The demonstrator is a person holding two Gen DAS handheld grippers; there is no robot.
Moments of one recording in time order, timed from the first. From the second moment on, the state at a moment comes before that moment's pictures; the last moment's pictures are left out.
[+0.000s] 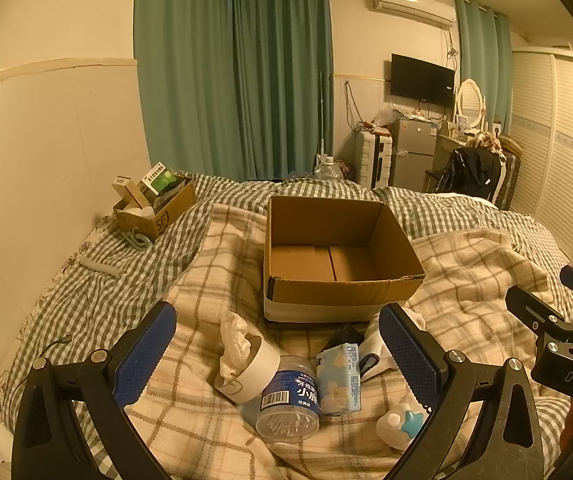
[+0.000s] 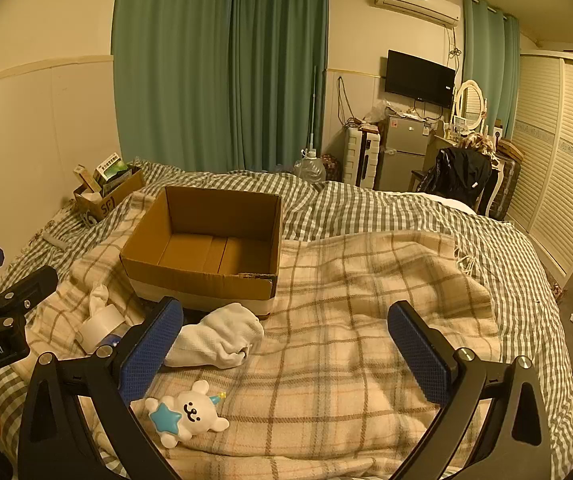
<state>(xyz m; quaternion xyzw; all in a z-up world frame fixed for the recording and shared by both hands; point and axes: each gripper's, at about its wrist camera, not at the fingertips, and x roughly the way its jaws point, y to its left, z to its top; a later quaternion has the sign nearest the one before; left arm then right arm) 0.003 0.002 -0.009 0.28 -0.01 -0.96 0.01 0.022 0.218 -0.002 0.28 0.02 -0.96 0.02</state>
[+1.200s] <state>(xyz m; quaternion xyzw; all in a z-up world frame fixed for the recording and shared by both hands) 0.014 -0.002 0.003 0.27 -0.02 -0.96 0.00 0.034 0.216 0.017 0.26 0.03 -0.96 0.01</state>
